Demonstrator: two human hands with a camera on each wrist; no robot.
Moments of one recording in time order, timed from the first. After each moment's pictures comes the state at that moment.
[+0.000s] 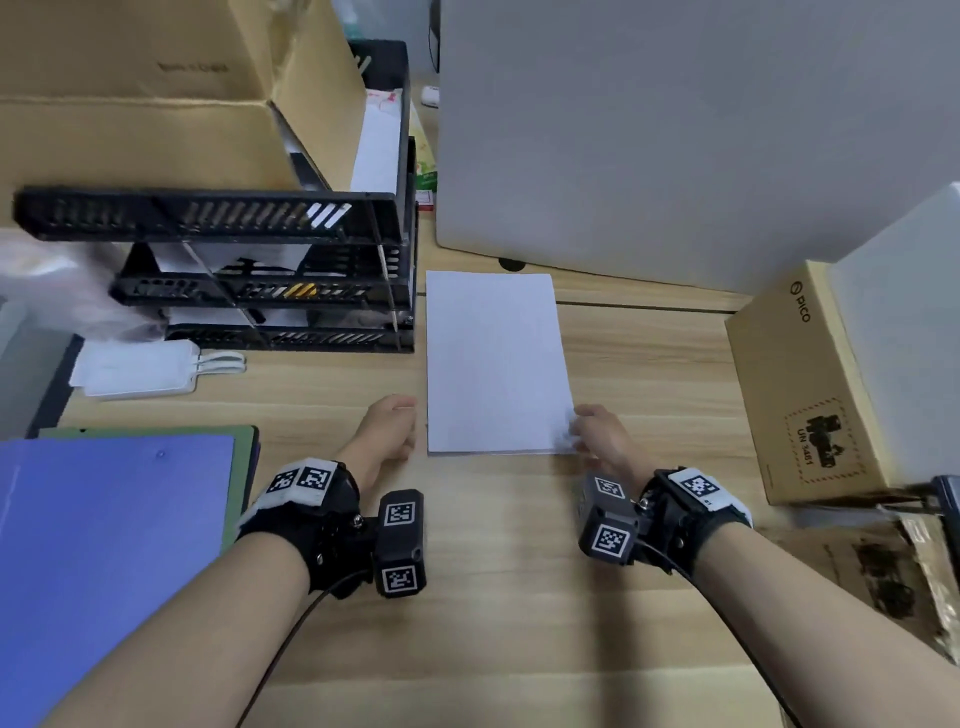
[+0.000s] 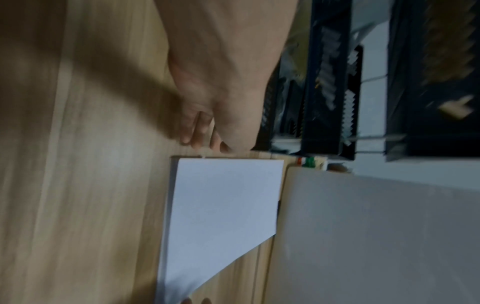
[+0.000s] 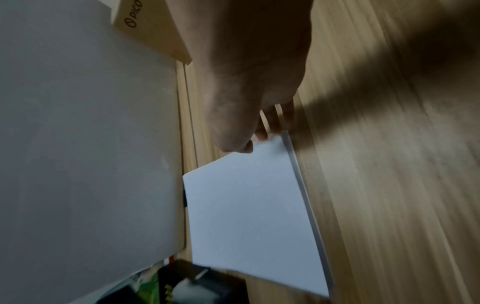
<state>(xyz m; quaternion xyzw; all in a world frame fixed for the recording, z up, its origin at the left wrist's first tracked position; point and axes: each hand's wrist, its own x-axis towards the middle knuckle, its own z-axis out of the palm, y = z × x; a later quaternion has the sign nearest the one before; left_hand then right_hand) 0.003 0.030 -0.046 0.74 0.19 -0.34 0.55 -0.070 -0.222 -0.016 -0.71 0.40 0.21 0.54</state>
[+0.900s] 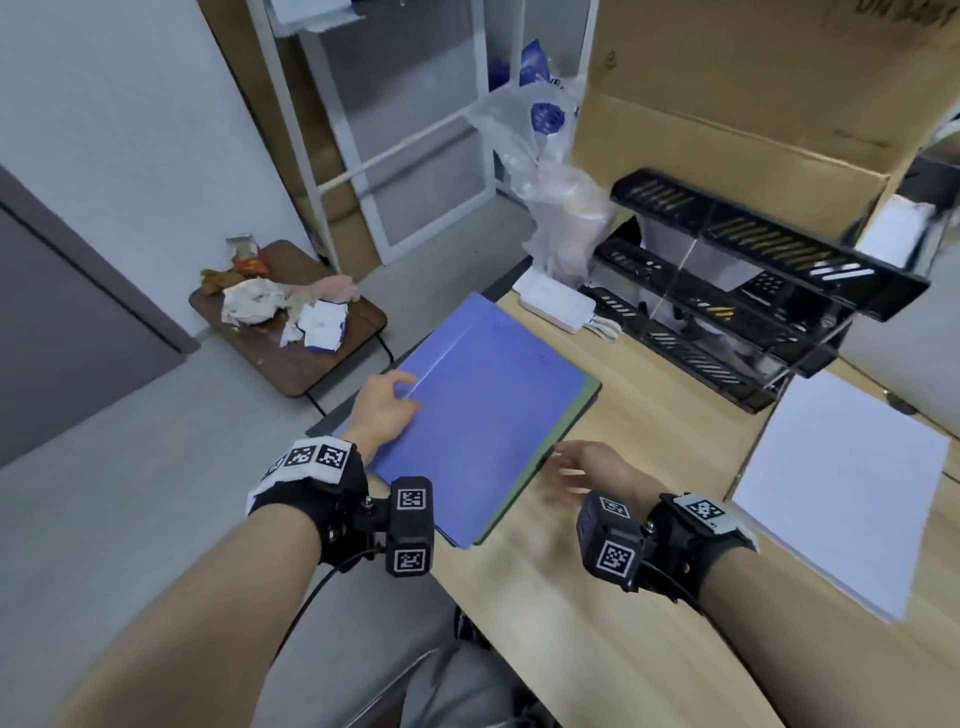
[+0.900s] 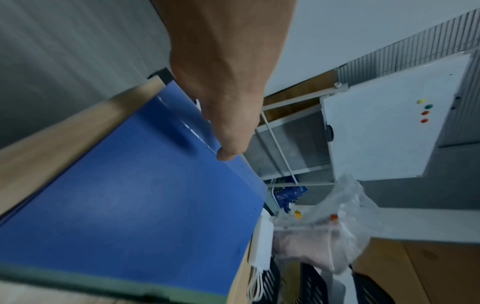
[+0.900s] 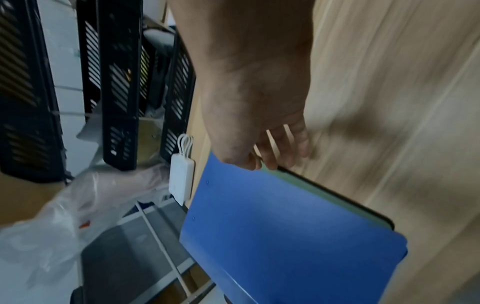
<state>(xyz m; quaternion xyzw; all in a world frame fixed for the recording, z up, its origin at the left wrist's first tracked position) -0.188 0.379 -0.008 0.81 0.37 -0.05 0.44 -0.103 0.112 -0.006 -0.70 0.13 0.47 0.52</state>
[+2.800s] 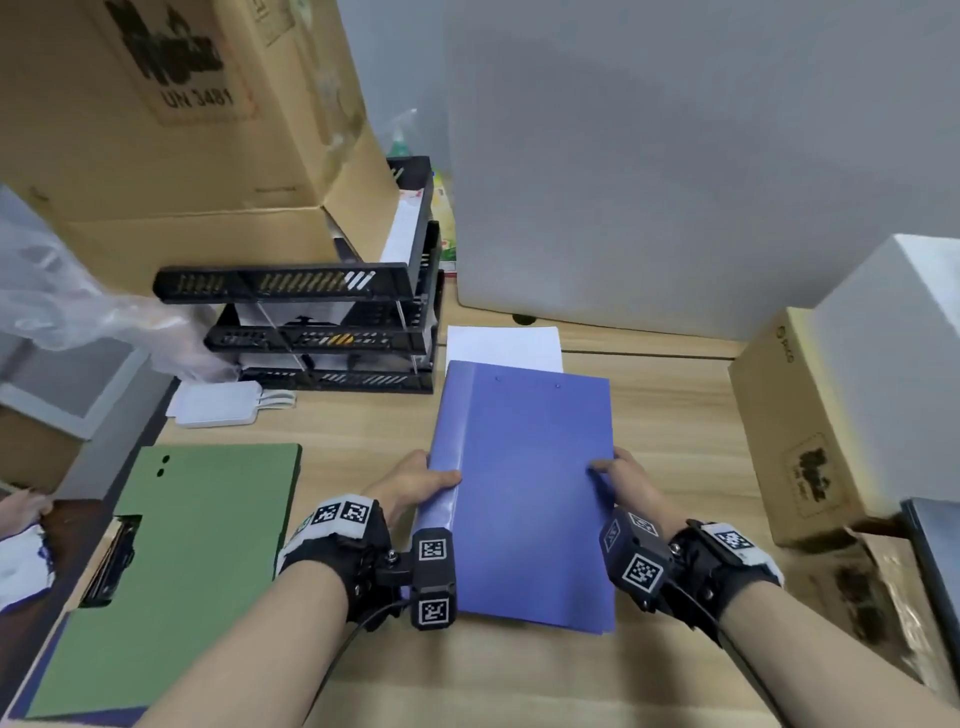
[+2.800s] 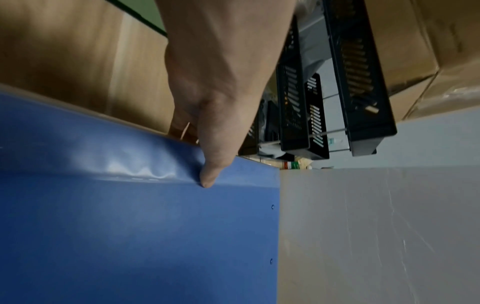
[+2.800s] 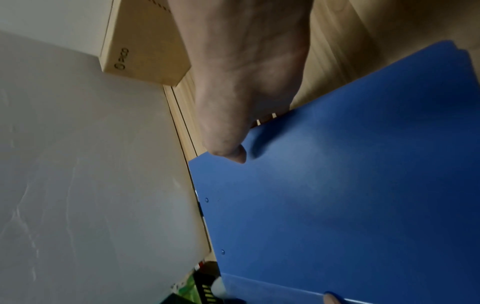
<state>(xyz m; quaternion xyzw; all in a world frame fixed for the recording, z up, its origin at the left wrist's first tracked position) -0.051 0.009 0.006 0.80 0.11 -0.38 0.46 -0.114 -0.247 0.017 -0.59 0.41 0.13 0.68</state>
